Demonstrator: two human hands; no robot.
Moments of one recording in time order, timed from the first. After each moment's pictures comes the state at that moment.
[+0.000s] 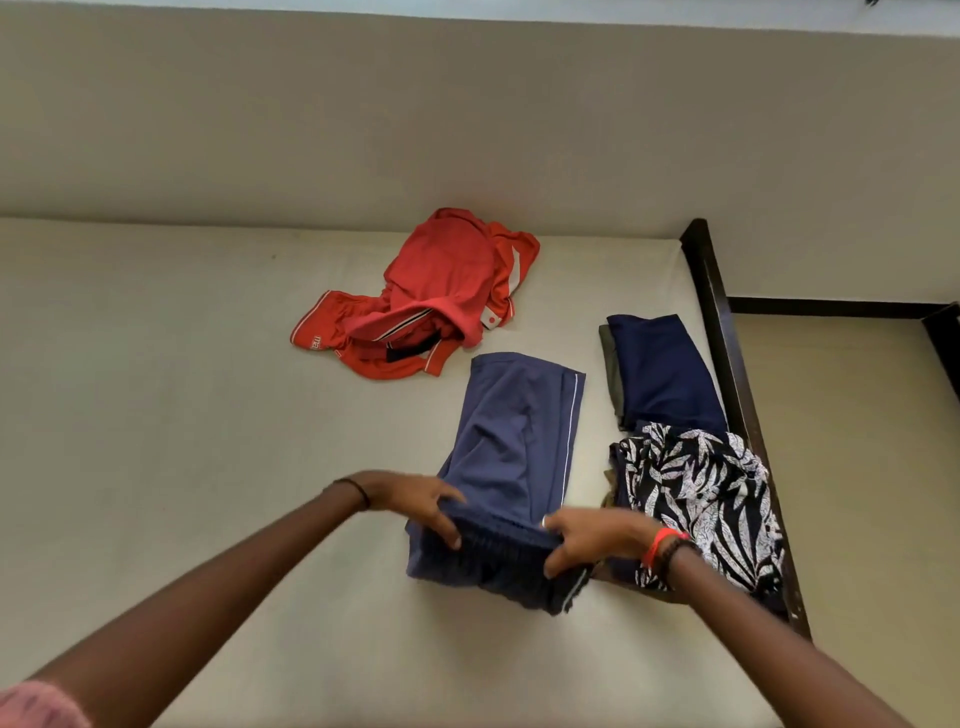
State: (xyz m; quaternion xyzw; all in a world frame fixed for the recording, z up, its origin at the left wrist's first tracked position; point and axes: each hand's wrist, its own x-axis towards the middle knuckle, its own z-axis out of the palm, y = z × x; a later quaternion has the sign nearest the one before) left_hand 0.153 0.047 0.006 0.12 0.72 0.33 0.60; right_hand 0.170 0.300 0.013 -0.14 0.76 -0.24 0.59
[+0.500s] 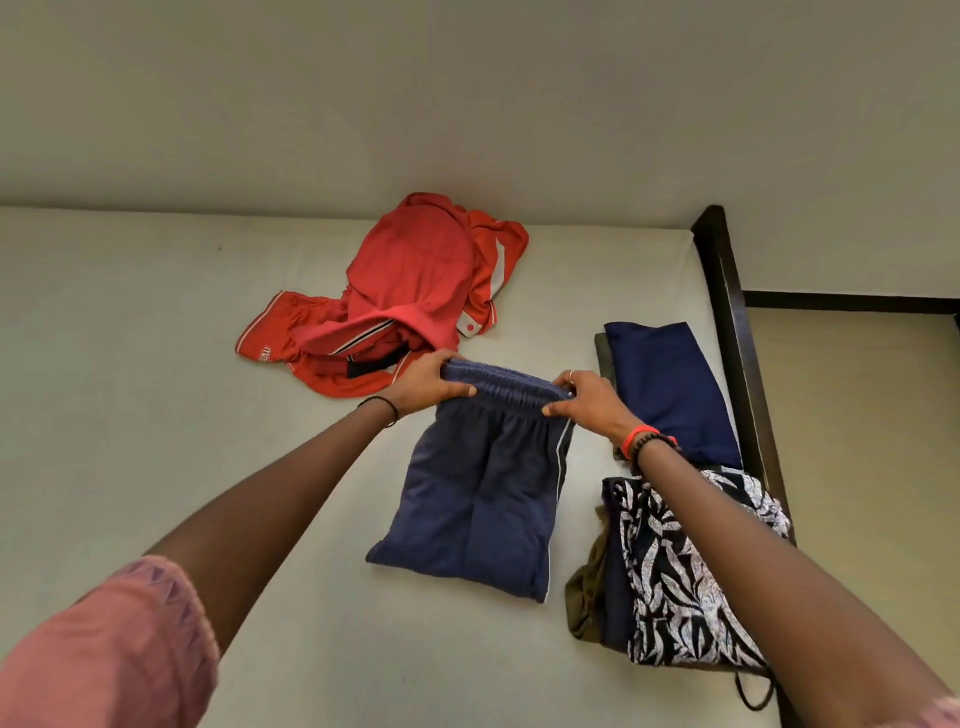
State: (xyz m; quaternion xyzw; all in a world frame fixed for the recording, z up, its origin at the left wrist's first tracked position) left_hand -0.029 0.082 -0.077 -0.03 0.86 0.44 0.26; right_hand -0.029 0.335 -0.072 0.02 0.90 -0.33 0.29
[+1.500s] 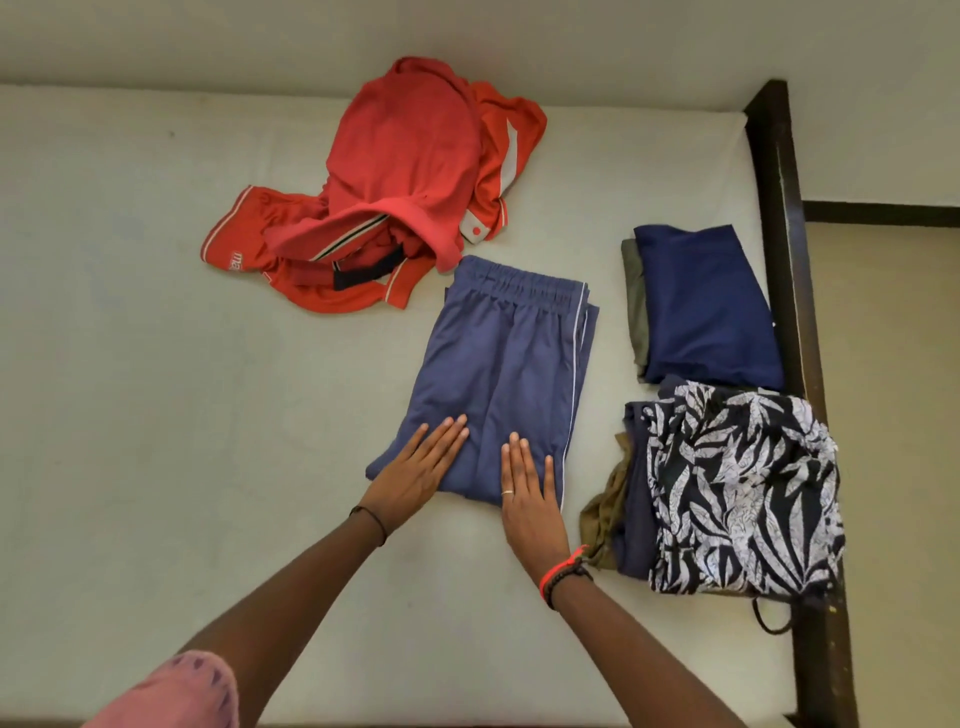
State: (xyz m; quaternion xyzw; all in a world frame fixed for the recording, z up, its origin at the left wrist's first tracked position) left_hand 0.177 0.070 -0.227 0.31 0.94 -0.02 0.16; right_hand 0.204 0.277 -0.207 -0.15 0.95 -0.01 0.29
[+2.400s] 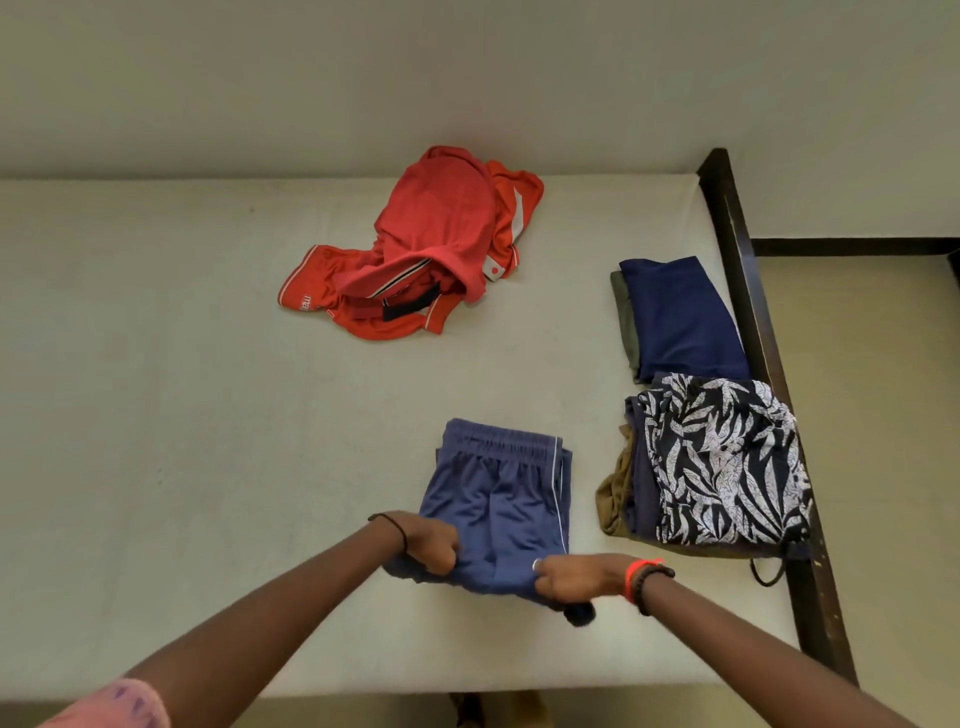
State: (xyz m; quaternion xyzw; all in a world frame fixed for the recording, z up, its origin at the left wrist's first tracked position) left_hand 0.218 0.063 -0.087 0.20 0.71 0.10 0.66; right_hand 0.249 0.285 -0.083 -0.15 0.72 -0.19 0.65
